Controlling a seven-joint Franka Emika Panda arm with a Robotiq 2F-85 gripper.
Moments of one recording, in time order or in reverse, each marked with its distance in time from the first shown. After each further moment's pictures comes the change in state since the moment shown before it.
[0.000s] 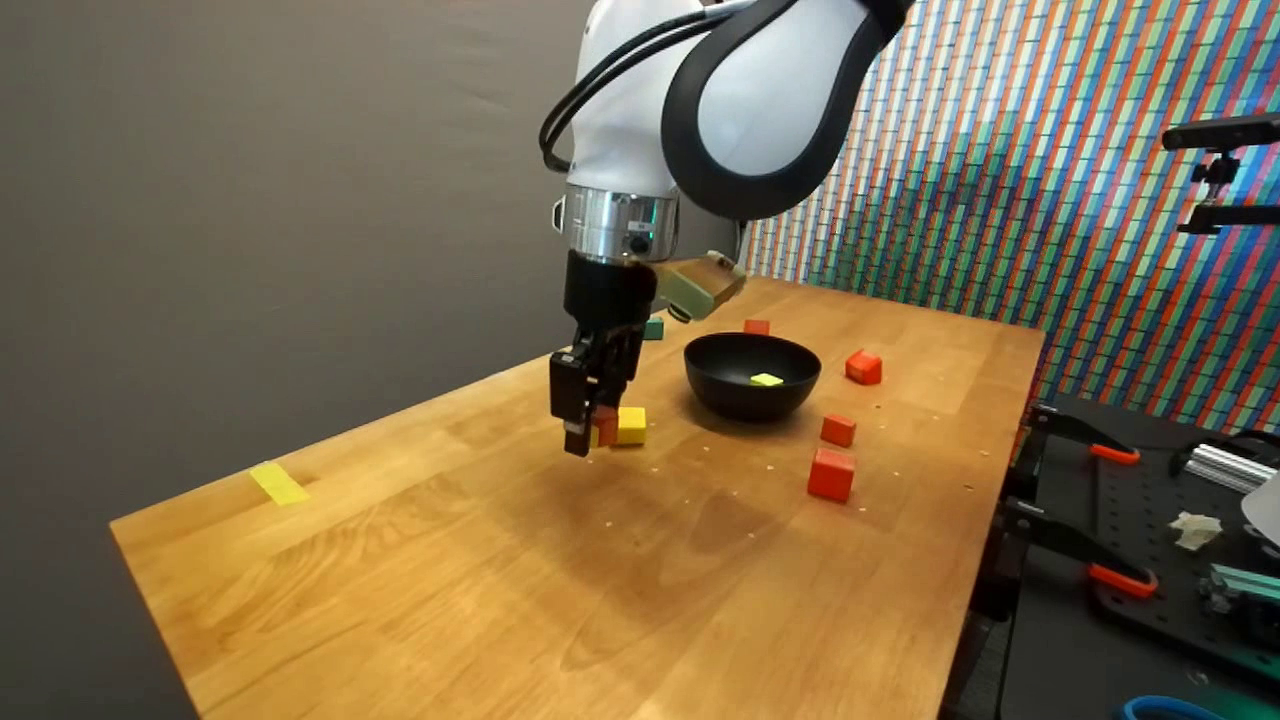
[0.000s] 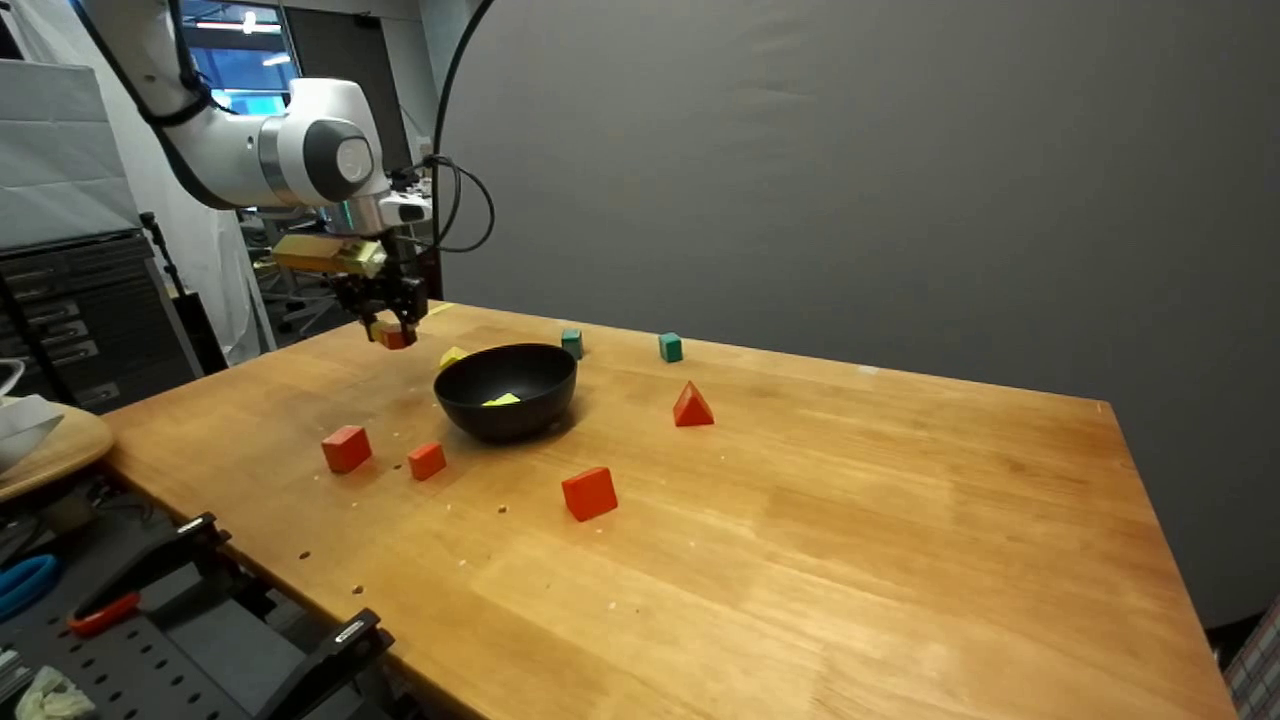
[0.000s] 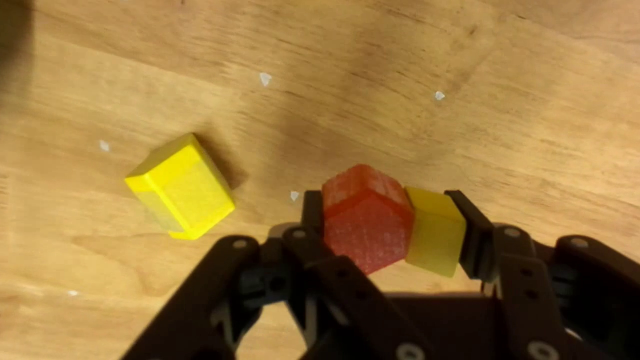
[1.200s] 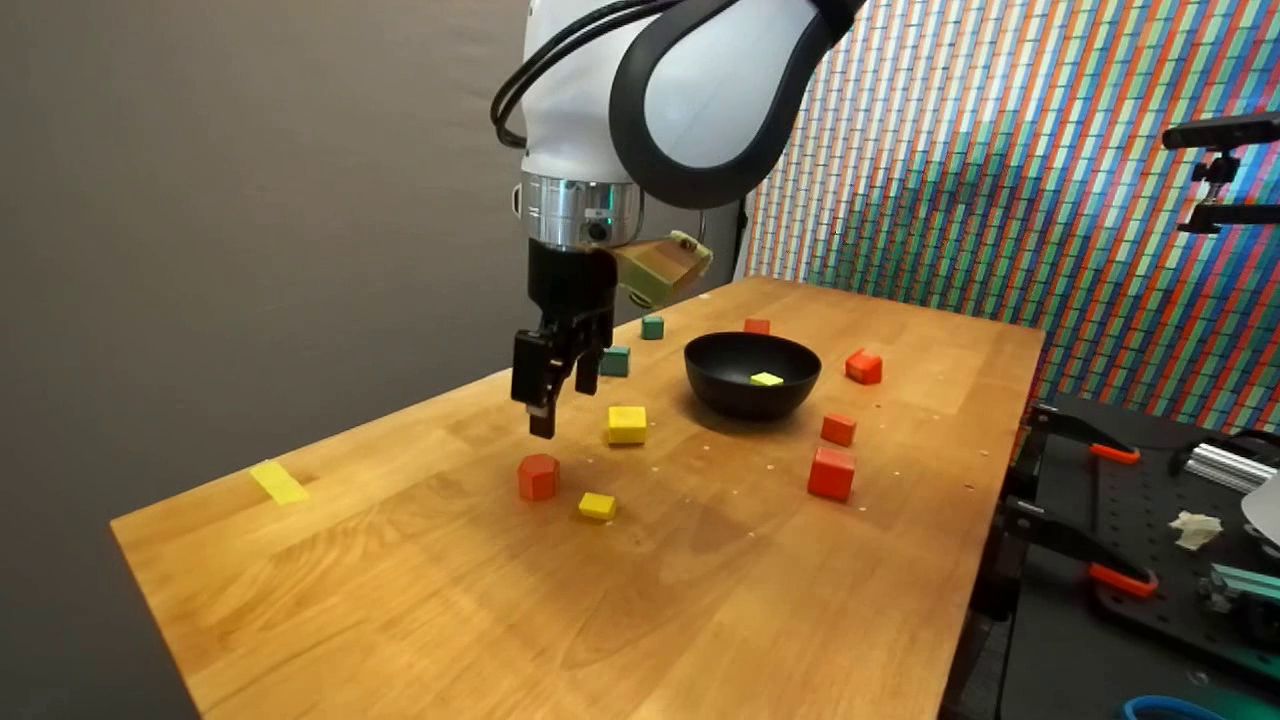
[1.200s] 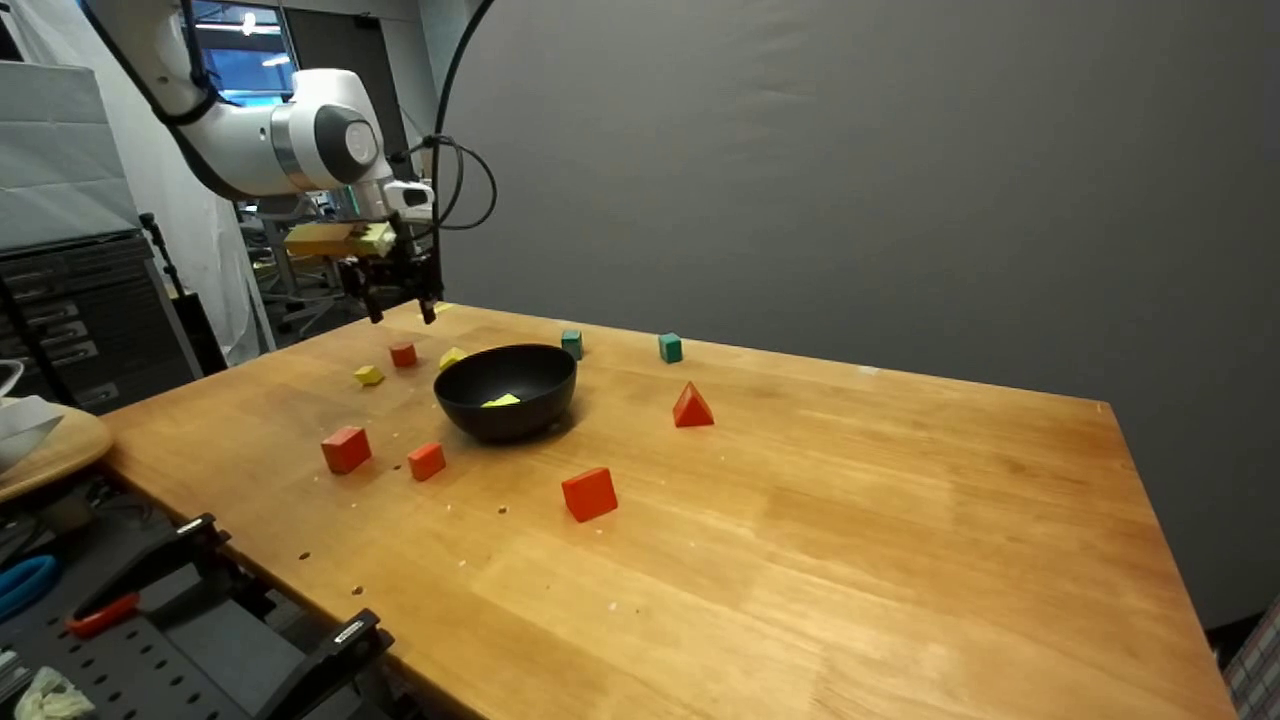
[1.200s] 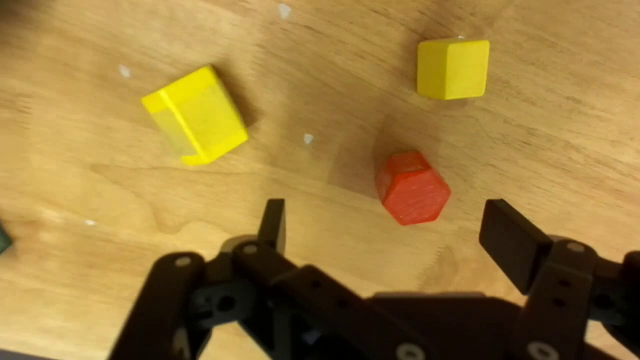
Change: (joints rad) arm 0.090 0.030 -0.087 0.122 -0.055 -0.100 0.019
